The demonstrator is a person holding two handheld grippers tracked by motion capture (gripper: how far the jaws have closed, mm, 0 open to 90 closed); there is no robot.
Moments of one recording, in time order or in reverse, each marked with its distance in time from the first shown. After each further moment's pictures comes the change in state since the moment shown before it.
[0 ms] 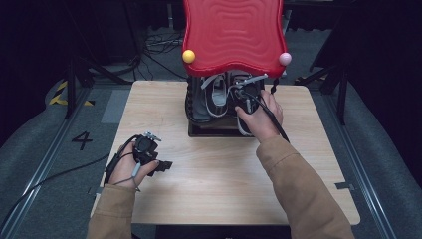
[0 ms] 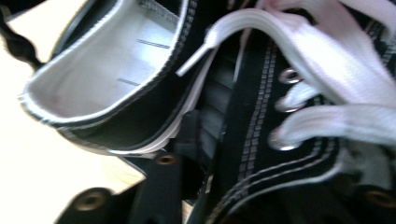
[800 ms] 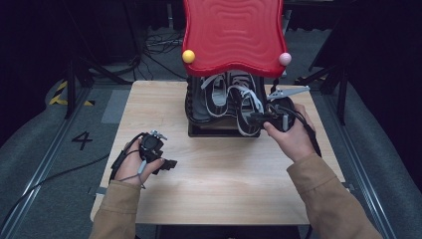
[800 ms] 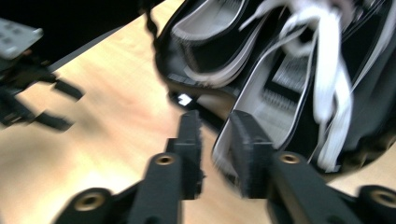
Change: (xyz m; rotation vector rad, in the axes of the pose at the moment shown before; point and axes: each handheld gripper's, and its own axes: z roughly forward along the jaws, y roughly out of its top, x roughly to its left) left arm -0.007 0.011 0.007 0.016 -0.007 0.026; right arm -0.010 -0.045 -0.097 -0.043 0.255 0.011
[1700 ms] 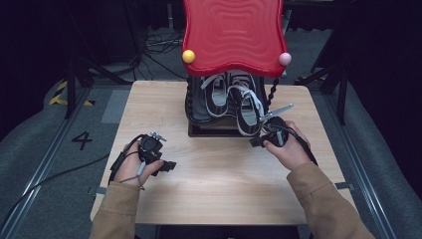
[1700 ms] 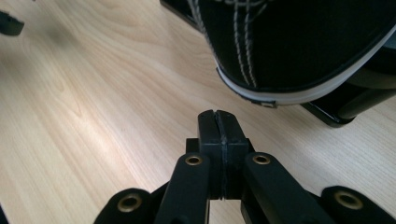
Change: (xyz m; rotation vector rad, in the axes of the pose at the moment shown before) left arm 0.000 -0.004 0.002 0.008 -0.002 -0.006; right arm -0.022 -0.054 0.047 0.241 0.051 -0.005
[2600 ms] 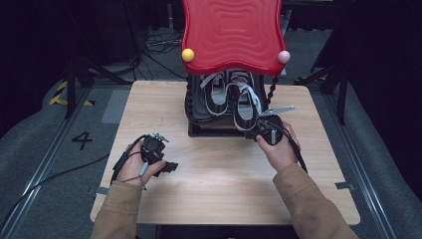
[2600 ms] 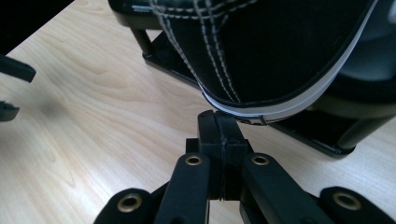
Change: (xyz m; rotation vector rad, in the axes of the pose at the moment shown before) left arm -0.003 0.003 0.005 0.014 -0.002 0.018; right arm 0.006 0.005 0.012 -0.184 -0.070 0.129
